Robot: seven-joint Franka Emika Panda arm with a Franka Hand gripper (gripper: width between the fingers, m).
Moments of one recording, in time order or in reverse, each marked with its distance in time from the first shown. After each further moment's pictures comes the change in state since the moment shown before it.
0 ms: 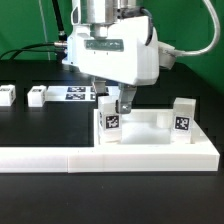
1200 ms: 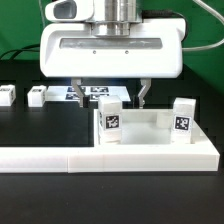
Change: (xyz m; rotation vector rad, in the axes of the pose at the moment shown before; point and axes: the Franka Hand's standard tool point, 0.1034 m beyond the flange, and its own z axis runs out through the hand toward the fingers) arm 0.005 -0.003 -0.003 -0.005 -0.002 -1.079
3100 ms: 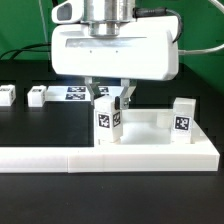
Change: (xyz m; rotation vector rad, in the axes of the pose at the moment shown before) arm -0.003 0.002 0.001 -0.002 0.054 0.653
